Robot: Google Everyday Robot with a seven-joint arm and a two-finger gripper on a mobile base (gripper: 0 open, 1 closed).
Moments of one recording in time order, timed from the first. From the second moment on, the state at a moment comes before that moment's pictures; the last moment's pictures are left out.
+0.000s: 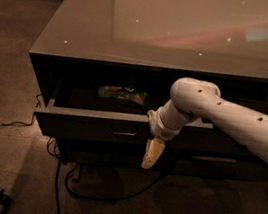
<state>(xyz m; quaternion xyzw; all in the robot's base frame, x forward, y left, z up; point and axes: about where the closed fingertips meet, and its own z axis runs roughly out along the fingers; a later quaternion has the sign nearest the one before) 0.554 -0.076 0.621 -0.69 0.70 0.12 0.14</state>
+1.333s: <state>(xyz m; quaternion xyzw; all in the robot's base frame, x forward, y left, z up) 0.511 -0.090 0.637 -0.67 0.72 0.10 0.13</state>
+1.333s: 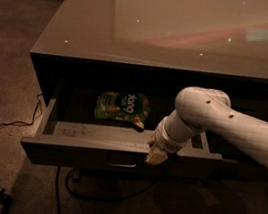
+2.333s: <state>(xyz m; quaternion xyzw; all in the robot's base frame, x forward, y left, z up) 0.485 -0.098 0.638 -0.66 0.73 0.10 0.13</state>
